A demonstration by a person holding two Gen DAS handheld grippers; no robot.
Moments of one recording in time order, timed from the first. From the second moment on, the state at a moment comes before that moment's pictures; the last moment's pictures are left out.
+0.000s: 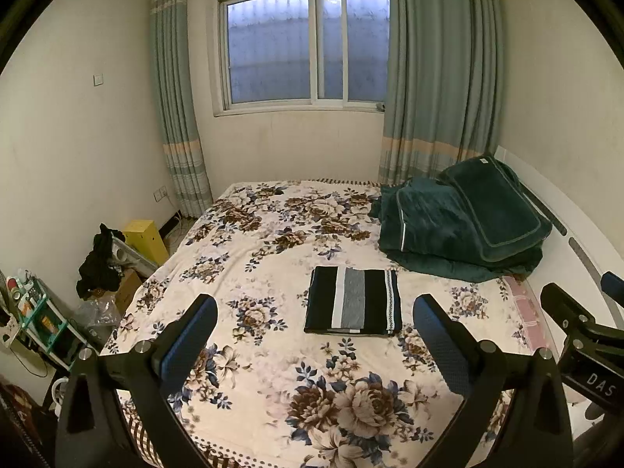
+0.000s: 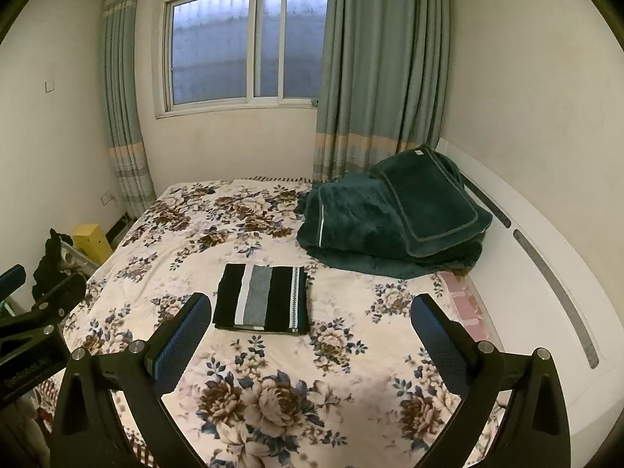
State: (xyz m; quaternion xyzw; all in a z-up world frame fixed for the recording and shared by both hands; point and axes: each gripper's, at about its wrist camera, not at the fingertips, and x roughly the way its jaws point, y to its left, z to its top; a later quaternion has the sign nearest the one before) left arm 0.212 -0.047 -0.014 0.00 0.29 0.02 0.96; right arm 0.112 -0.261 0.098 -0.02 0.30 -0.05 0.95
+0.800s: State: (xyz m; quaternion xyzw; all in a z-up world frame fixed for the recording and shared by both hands) left arm 0.212 -0.046 -0.002 -0.01 0.29 0.03 0.96; right arm 0.111 -0.254 0.094 -0.02 0.30 -0.05 0.95
